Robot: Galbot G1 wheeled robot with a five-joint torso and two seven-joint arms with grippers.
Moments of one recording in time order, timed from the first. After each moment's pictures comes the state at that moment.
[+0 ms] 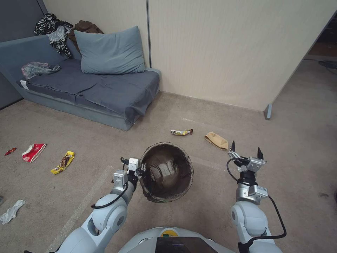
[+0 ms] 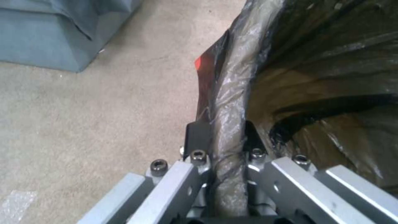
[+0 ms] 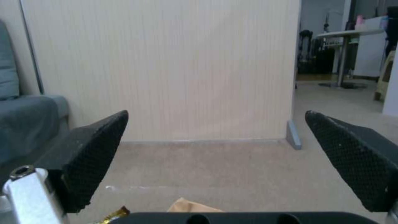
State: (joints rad) left arm 1.45 -1.09 -0.18 -2.18 -0.54 0.44 -0.35; right arm -1.54 1.49 0.66 1.98 0.12 0.27 0.25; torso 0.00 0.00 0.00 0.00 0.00
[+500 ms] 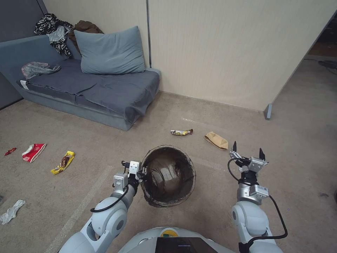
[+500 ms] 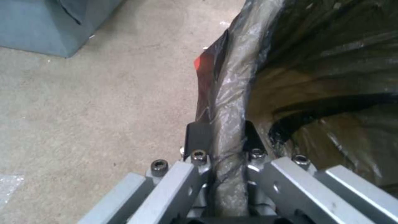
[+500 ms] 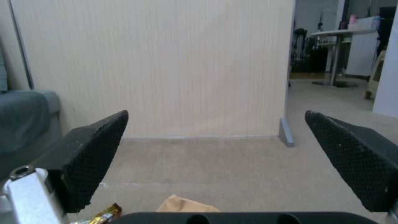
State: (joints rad) left arm 1.48 -1.10 -0.18 -2.21 -0.57 0.46 -0.35; right arm -1.55 1.49 0.67 1.99 0.11 0.25 0.27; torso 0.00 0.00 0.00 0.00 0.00
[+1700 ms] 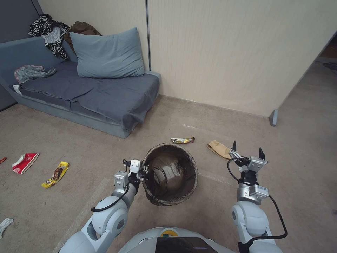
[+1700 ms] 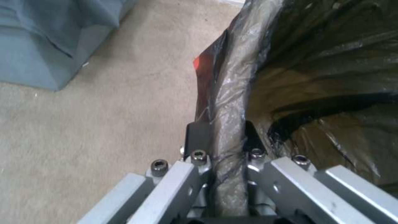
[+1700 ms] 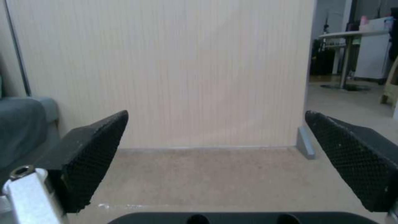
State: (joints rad) left arm 1.47 -1.10 -0.18 -2.22 -0.57 0.45 -0.34; right arm -1.54 1.49 0.67 1.99 0.11 0.26 0.26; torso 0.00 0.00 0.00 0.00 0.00
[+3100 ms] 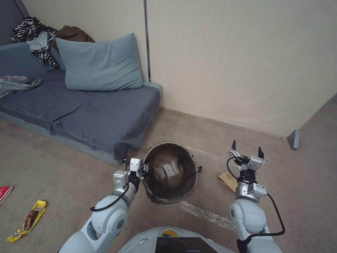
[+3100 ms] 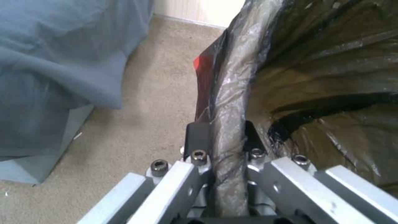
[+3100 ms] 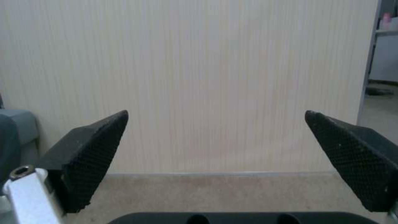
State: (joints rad) left arm 1.47 -1.11 -0.18 -2.23 -0.57 0.46 -0.35; right arm -1.52 1.49 0.66 1.97 0.11 0.27 0.27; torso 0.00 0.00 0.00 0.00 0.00
